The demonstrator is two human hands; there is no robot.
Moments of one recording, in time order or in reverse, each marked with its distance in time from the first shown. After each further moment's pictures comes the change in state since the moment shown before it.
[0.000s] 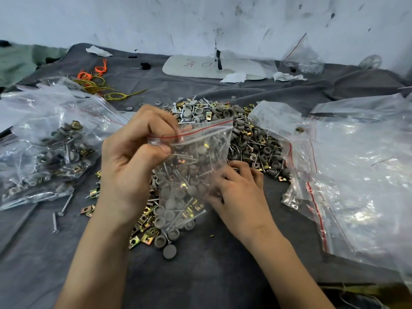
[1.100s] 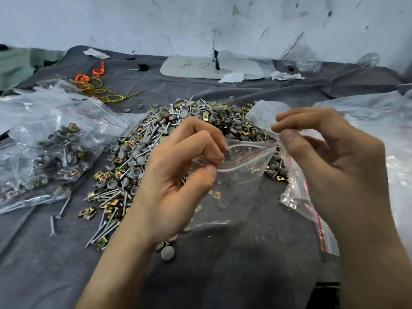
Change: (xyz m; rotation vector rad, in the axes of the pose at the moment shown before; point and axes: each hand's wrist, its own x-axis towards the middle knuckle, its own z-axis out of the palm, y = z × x) left_hand -0.009 0.016 0.038 0.184 -0.202 0.050; right_hand -0.026 0.023 -0.103 0.682 0.579 -0.094
